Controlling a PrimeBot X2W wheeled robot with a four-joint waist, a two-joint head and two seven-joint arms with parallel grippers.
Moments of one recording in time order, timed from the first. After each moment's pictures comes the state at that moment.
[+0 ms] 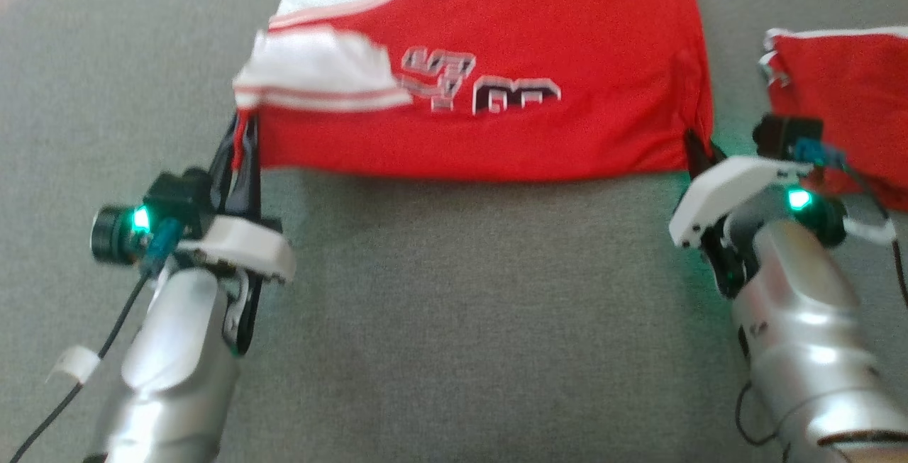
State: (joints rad) left arm -0.55 0.16 -0.27 0.62 -0.24 0.00 -0.24; right arm -0.72 -0.06 -0.03 1.04 0.14 0.13 -0.01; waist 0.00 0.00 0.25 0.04
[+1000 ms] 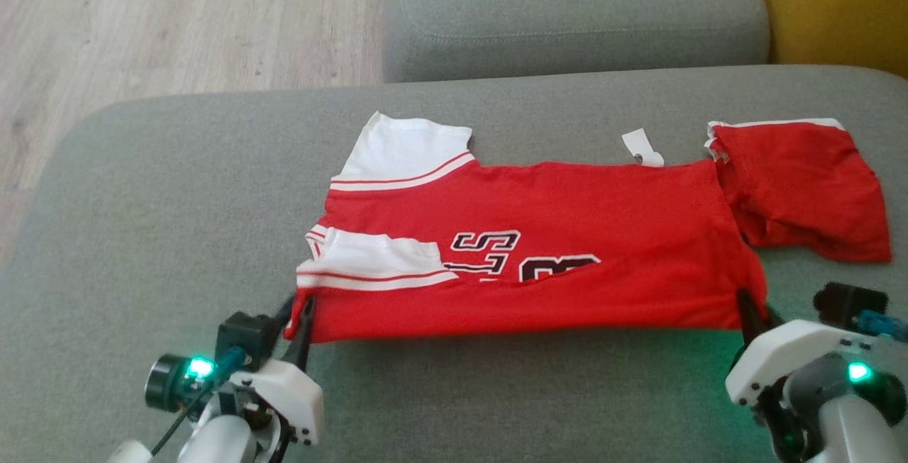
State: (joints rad) left arm -0.21 0.20 -0.39 0.54 -0.25 -0.01 -0.02; right arm -0.11 -0.04 -0.17 0.44 0.23 0.13 0.23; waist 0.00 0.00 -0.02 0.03
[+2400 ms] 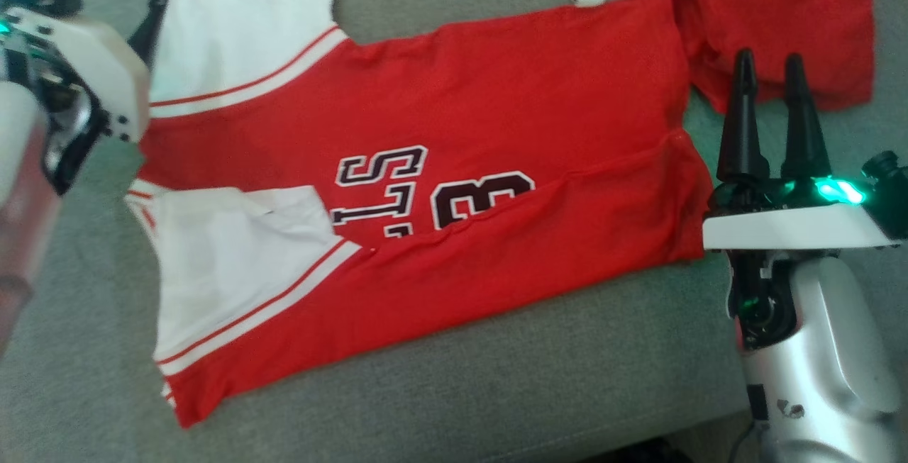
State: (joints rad) left arm -1.02 0.52 -0.70 0.74 -0.52 -0.13 0.20; right arm -0.34 -0.04 0.05 0.19 0.46 0.13 -0.25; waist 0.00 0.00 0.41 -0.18
